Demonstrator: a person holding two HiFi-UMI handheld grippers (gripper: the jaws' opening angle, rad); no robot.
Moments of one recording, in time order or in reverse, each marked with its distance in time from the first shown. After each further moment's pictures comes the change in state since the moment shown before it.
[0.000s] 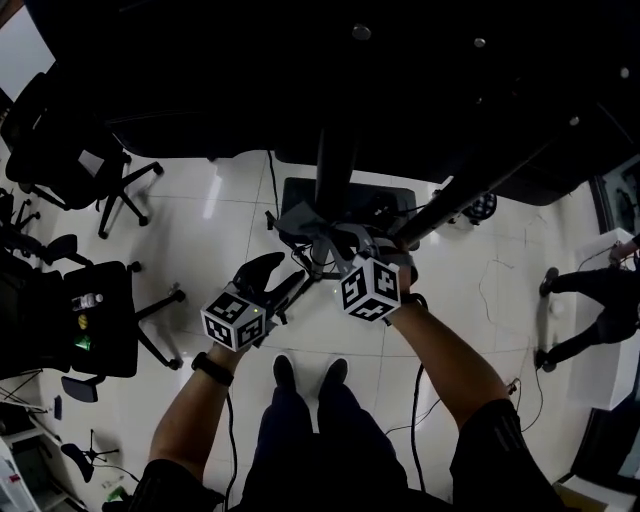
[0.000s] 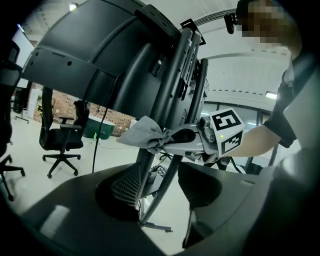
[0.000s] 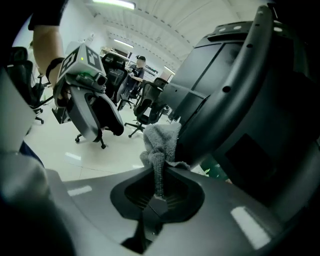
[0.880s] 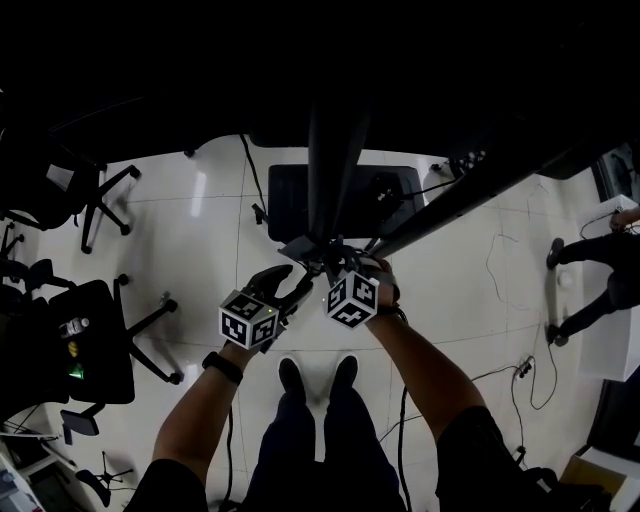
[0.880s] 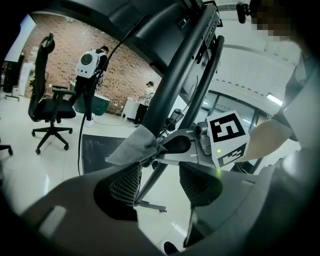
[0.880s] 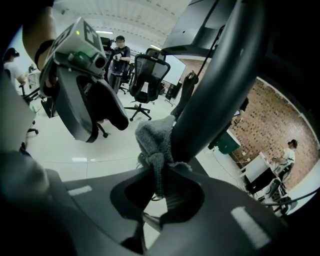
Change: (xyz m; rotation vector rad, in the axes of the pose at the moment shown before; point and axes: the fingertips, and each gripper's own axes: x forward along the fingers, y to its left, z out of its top) left arm 0.068 0.053 -0.146 -0.080 0.217 -0.096; right arm 0.116 0.106 -0.136 0.195 0.210 0.060
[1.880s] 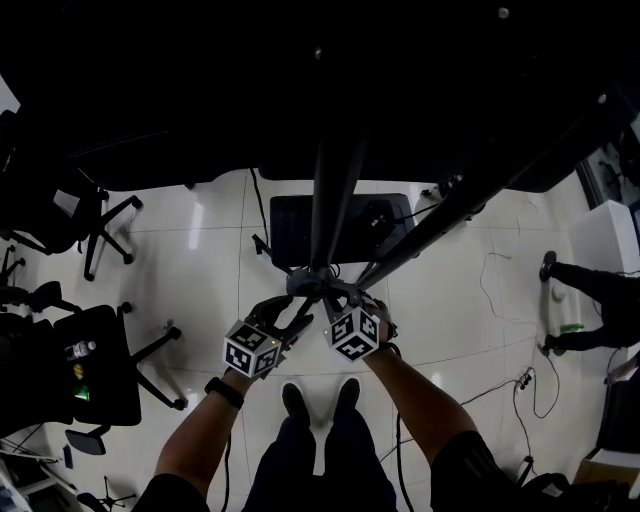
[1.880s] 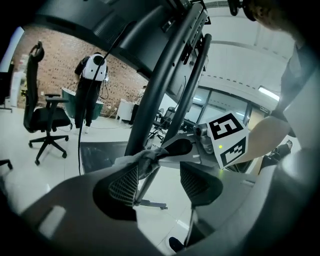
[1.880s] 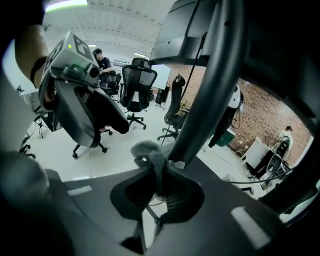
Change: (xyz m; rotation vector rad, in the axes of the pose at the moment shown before) left arm -0.031 -0.026 0.004 0.089 0.010 -0.041; right arm -0.037 0.024 0.013 0.190 -0.060 -0.023
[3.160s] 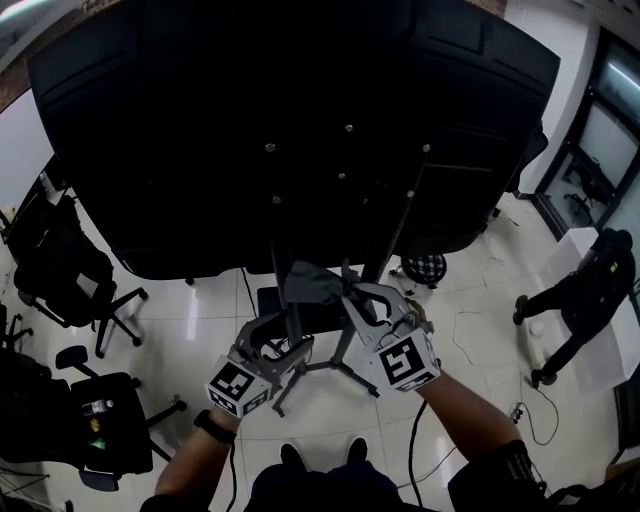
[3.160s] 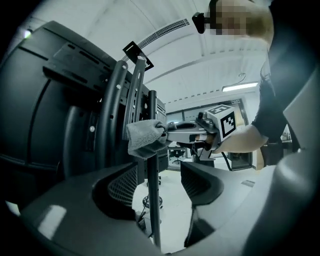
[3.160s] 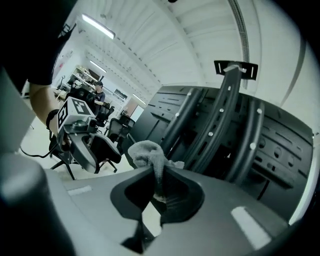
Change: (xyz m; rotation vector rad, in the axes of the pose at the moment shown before) left arm -0.112 -0.202 0.293 0.410 -0.401 -0.076; right arm -0.387 -0.150 0.248 -0.169 -0.515 -0.313
